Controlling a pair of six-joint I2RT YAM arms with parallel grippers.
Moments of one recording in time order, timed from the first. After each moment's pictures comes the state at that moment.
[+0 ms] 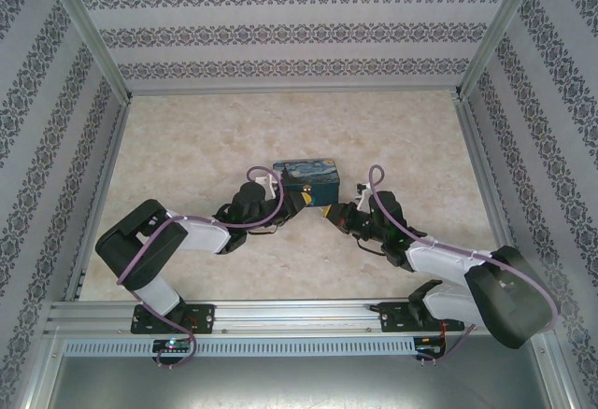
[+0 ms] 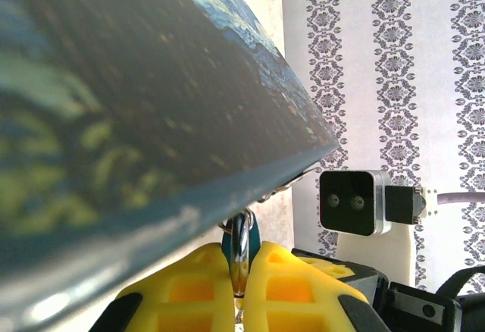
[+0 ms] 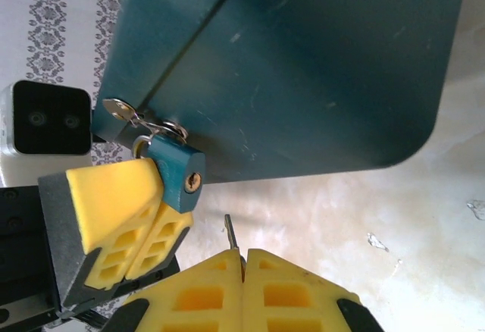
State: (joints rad) left arm -0.69 1.65 0.55 0.79 0.30 -1.24; right arm 0.54 1.21 0.28 0.47 -0.40 1.12
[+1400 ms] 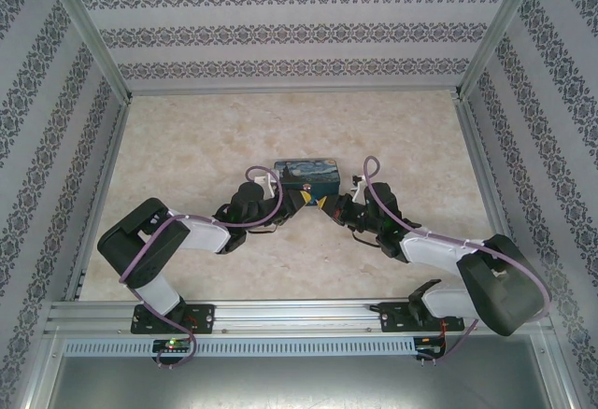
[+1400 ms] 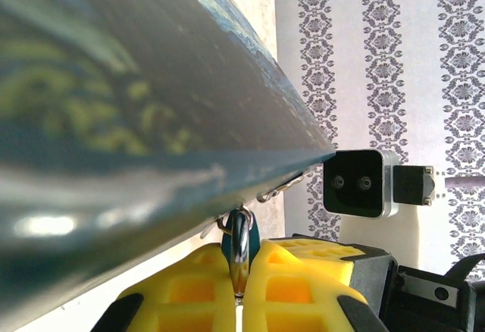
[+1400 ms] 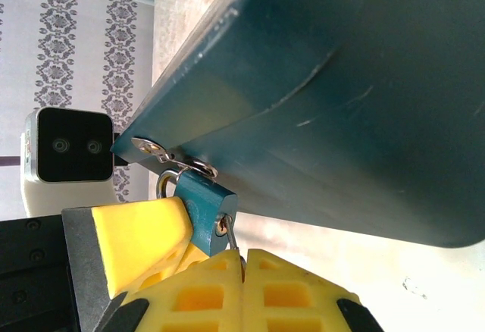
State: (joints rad) left arm -0.68 1.66 0.55 0.84 0.31 -1.28; right arm 0.54 1.29 0.36 0.49 -0.40 1.12
